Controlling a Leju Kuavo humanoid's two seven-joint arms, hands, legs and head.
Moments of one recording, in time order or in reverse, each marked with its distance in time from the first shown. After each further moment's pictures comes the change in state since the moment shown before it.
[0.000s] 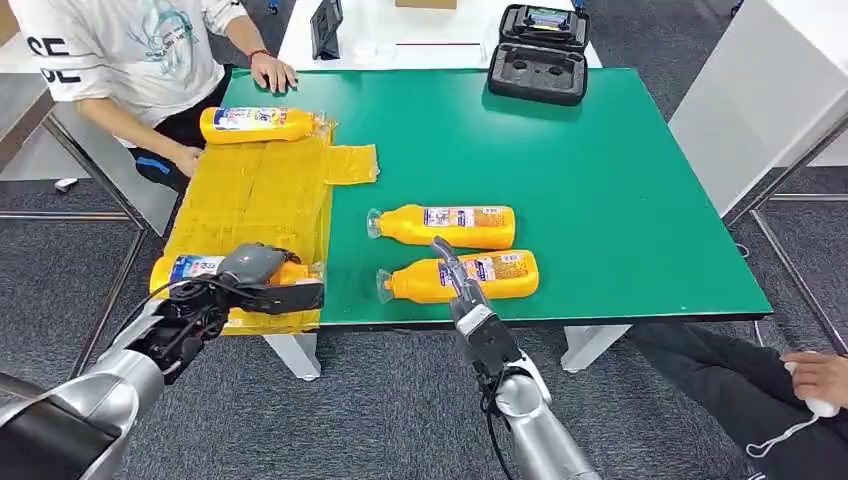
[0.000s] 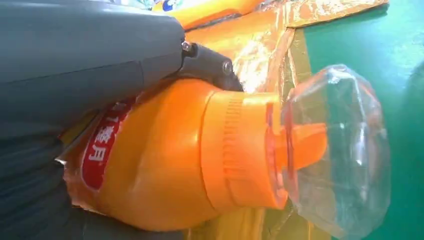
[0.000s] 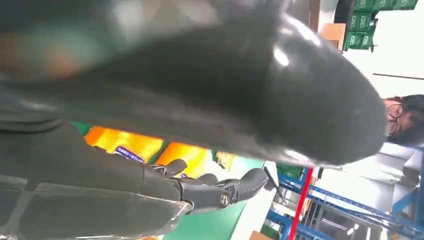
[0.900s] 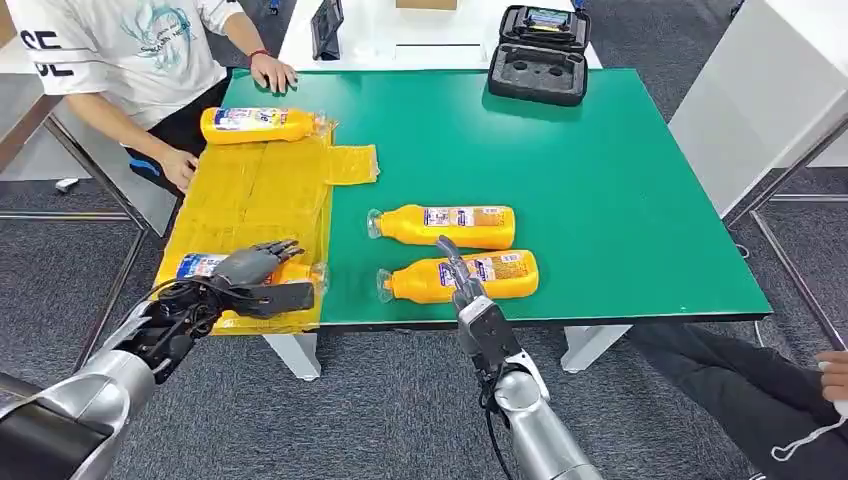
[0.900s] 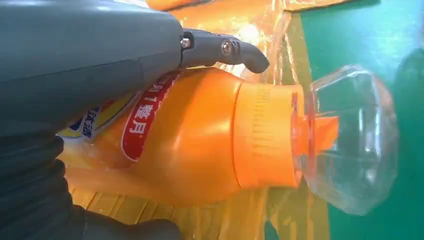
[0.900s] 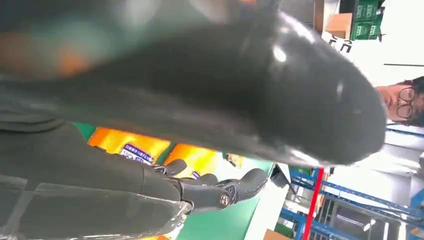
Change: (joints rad) left arm 0.003 0.026 0.057 -0.001 0.044 -0.140 -0.103; right arm -0.028 0.002 0.000 0.058 -0.049 -0.027 0.019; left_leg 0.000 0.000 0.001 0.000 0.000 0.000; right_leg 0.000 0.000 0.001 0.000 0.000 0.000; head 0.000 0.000
